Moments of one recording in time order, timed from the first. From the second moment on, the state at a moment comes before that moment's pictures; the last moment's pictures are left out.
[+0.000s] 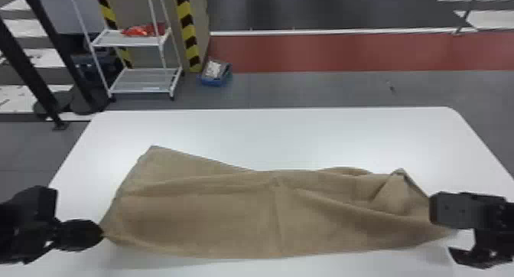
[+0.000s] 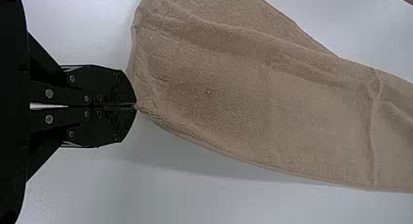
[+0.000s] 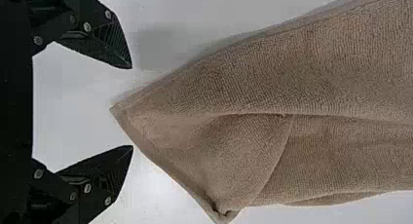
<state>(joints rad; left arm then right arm) 0.23 0.28 0.53 -1.91 -0.73 -0.08 -1.57 0.20 -0.30 -0.13 -1.97 1.23 0.20 1.36</state>
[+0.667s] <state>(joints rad) 0.23 0.29 0.54 -1.90 -0.74 -0.08 -1.57 0.14 -0.31 -0.08 -1.90 1.23 0.21 1.36</state>
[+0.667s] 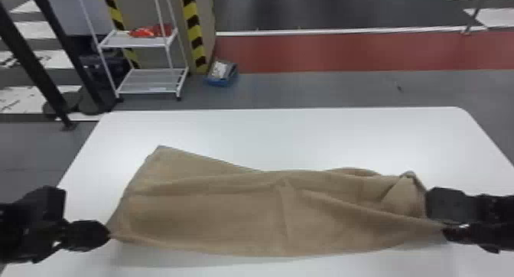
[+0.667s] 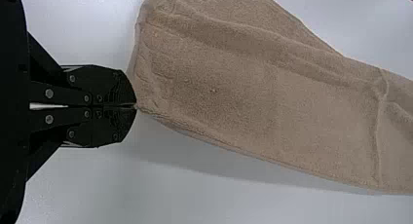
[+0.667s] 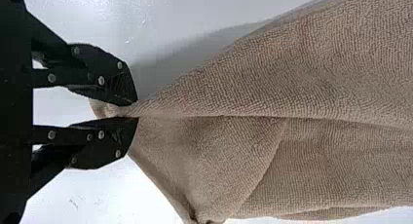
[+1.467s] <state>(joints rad) 0.19 0.26 0.62 -1.98 -0.56 -0.07 -1.57 0.06 -0.30 -0.27 -2.10 0.76 0.66 1.36</state>
